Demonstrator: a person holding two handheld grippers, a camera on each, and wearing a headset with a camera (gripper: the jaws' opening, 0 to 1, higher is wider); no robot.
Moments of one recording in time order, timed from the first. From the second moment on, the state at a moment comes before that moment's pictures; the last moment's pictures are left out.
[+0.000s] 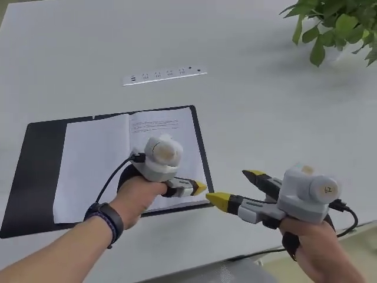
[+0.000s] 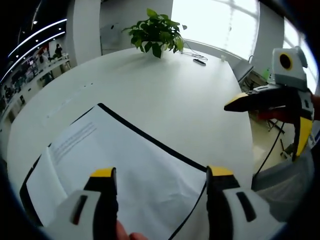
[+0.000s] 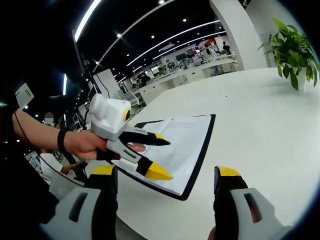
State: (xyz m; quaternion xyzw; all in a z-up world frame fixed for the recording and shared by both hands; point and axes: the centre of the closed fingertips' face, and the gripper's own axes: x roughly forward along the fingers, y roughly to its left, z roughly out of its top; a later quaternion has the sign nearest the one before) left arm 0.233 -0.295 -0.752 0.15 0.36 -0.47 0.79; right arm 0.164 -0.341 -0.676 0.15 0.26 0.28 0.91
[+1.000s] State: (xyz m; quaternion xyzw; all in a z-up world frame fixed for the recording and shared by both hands) left arm 0.226 -0.296 -0.782 0.22 0.36 -0.50 0.76; right arm 0.170 -0.341 -0.683 0.15 0.28 0.29 0.90
